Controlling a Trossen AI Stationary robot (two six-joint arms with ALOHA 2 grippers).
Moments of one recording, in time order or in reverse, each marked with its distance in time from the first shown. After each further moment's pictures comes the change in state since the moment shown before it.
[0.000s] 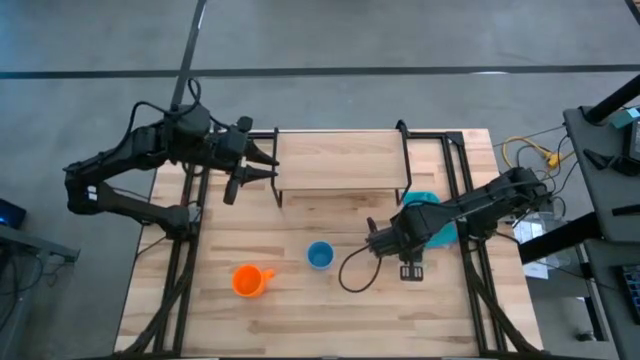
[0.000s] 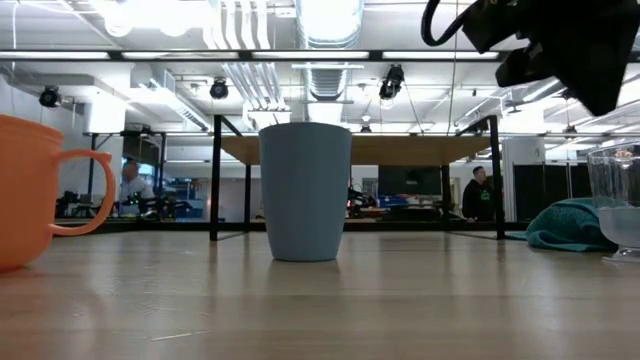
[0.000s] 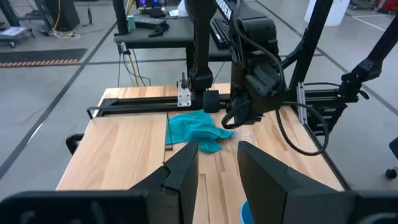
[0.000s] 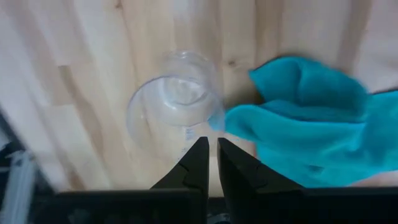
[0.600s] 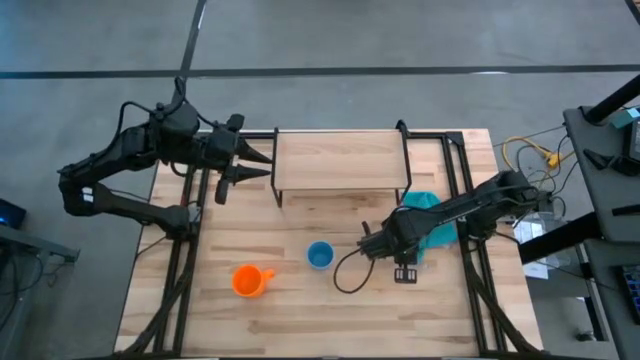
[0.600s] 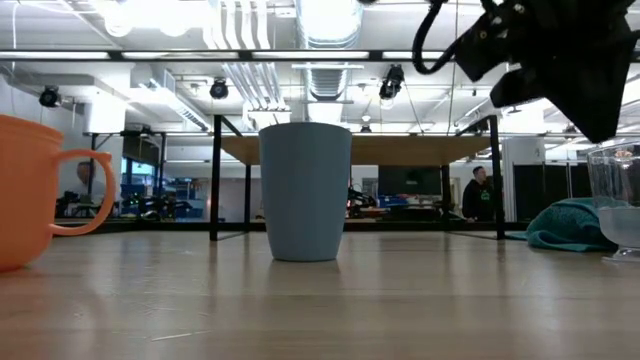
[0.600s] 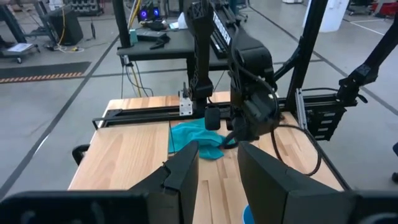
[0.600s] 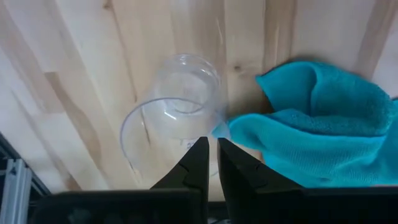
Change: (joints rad) left arm -0.001 -0.041 -0.001 0.002 0.000 0.021; right arm -0.011 0.089 -0.007 0.030 -0.013 -0.009
